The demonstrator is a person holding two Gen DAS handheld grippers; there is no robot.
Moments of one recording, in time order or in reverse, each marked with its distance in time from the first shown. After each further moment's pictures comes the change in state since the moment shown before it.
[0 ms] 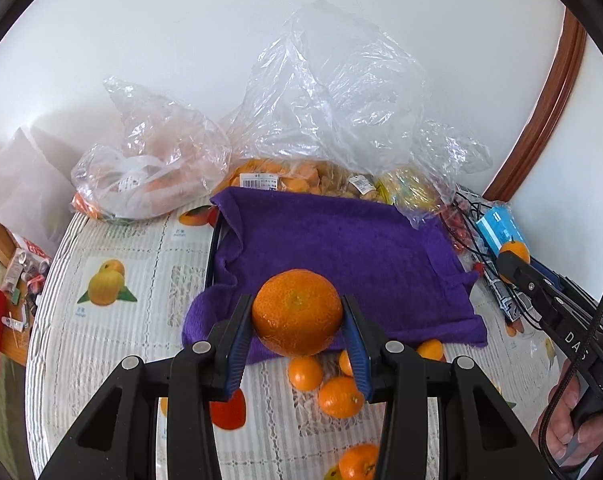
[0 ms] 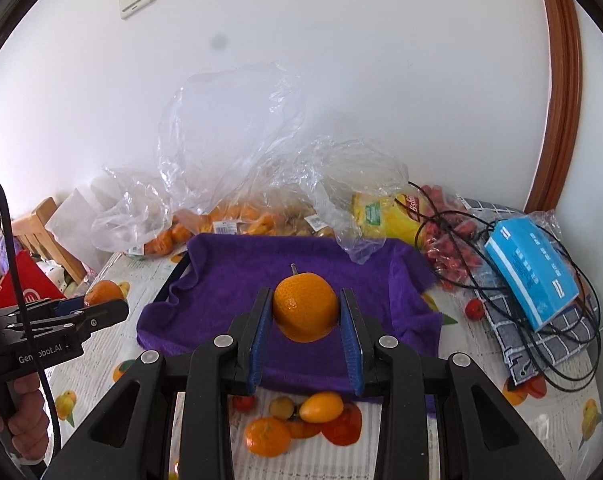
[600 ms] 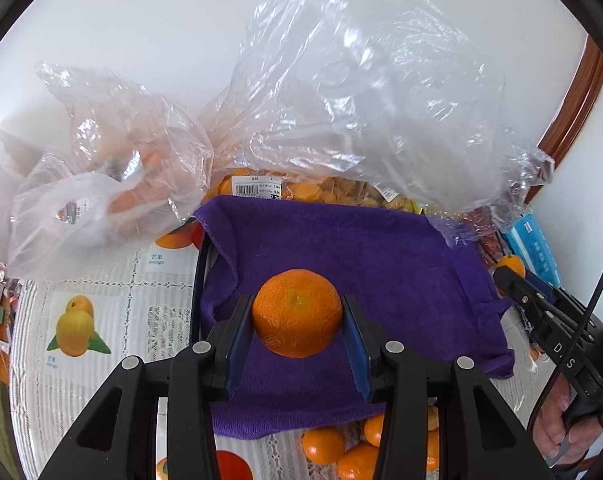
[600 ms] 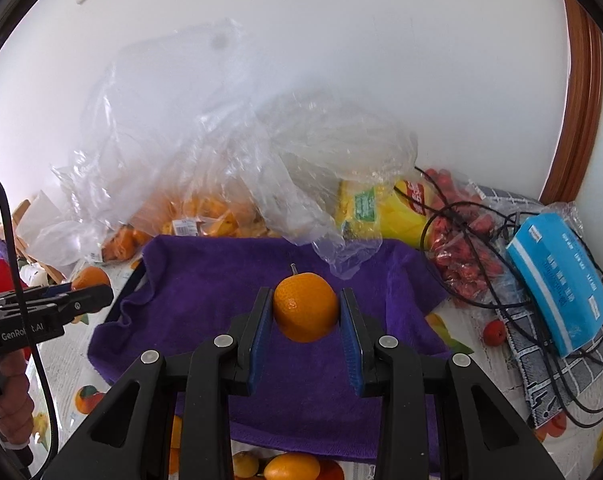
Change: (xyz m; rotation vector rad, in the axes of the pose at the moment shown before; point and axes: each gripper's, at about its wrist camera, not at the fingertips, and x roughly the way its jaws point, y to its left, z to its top) left arm 0.077 0.016 0.031 0.003 0.067 -0.007; right arm 0.087 -0.029 0.006 0.022 0.076 -0.014
